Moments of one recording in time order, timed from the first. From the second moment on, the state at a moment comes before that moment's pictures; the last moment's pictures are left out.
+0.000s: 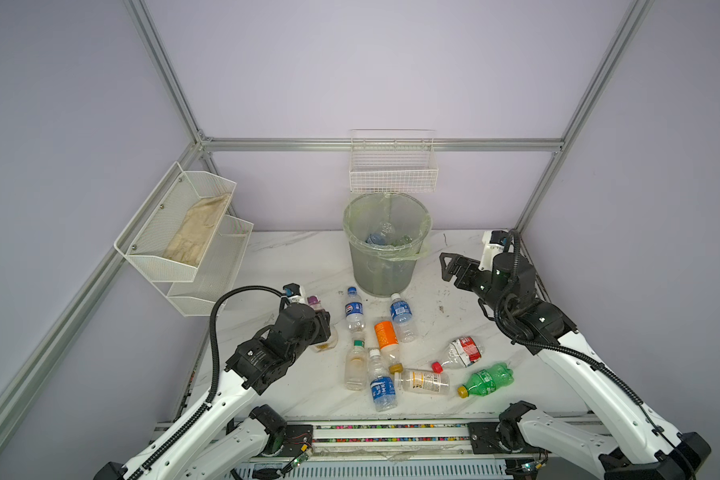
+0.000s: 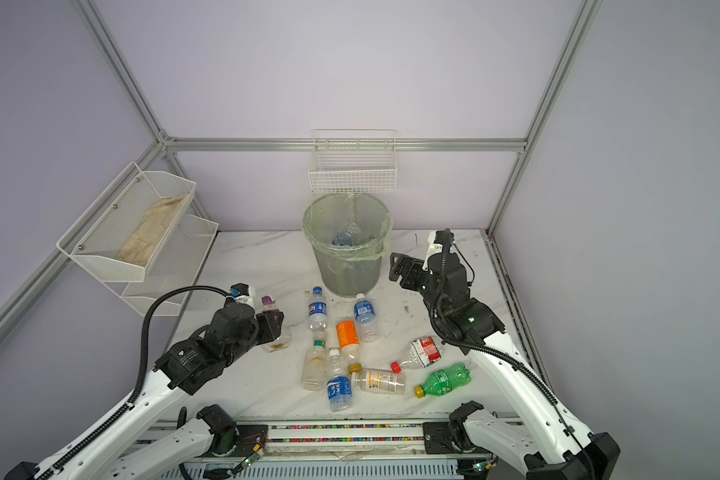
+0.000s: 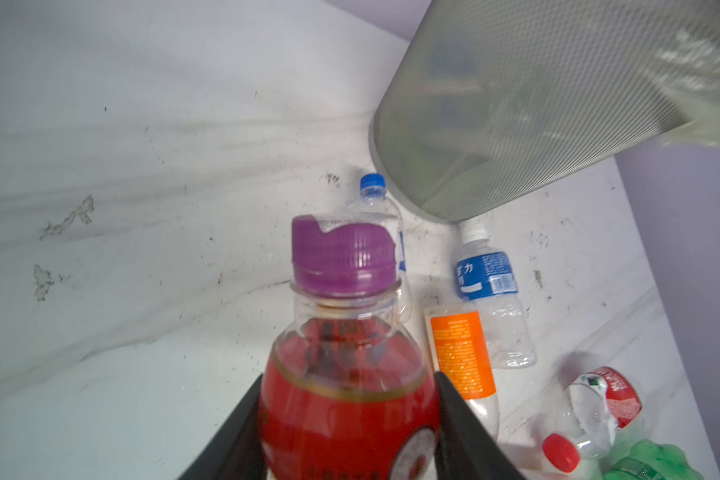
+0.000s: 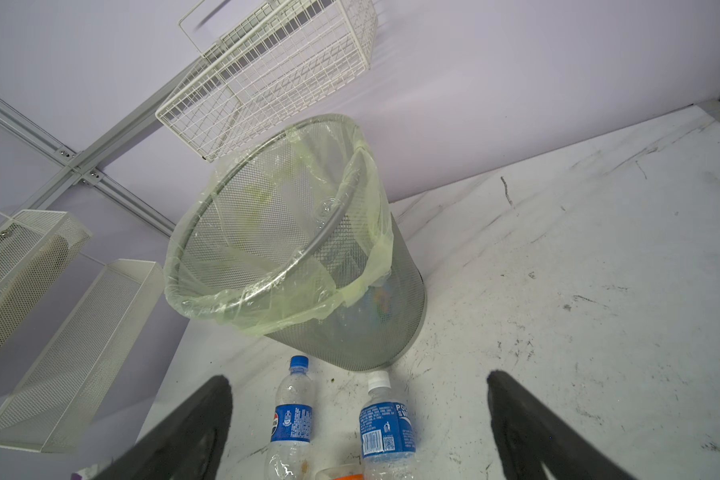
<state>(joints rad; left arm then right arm) -0.61 0.82 0.85 -0.68 -0.31 -0.69 0.50 1.02 1.07 -0.37 0.16 0.60</state>
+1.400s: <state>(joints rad) -0.61 1.34 1.68 -0.08 -0.16 -0.07 0.50 0.92 0.93 -0.41 0.16 0.64</state>
